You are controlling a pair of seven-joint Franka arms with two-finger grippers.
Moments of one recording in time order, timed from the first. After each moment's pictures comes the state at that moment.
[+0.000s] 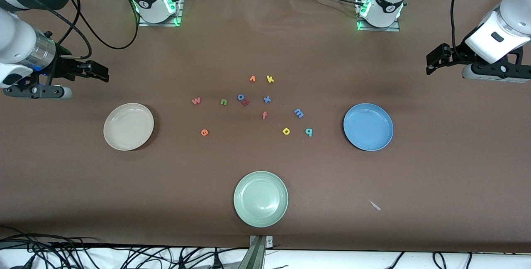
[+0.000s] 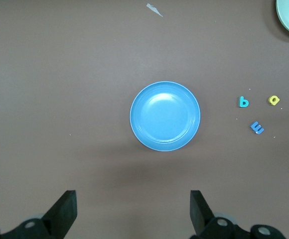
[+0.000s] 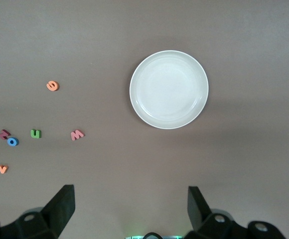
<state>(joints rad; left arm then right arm) 0.06 -0.06 -0.14 -1.73 -0.02 1.65 0.00 0.19 0.09 -0.09 -1.62 0.00 1.56 0.12</state>
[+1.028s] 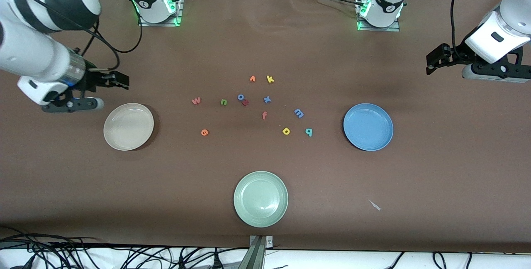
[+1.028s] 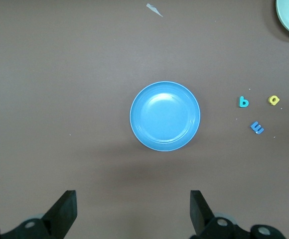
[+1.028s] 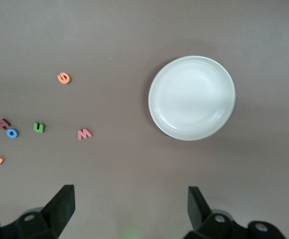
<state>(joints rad) 0.06 -0.06 -0.14 -1.73 -0.02 1.65 0.00 0.23 0.19 -0.05 -1.62 0.01 1.63 0.06</state>
